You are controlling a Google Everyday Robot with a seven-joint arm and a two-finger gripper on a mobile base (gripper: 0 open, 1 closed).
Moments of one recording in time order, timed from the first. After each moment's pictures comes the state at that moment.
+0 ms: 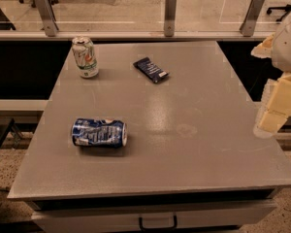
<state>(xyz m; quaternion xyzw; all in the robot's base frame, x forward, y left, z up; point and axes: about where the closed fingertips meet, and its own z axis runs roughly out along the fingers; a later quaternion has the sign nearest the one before) 0.438 -0.217 0.976 -0.60 0.78 -0.03 0.16</state>
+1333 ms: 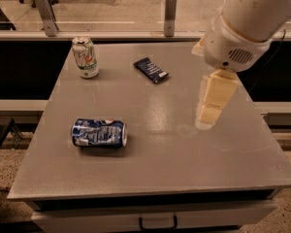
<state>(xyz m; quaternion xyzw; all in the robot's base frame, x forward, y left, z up) 0.469 -0.118 0.962 -0.67 0.73 0.00 0.17</state>
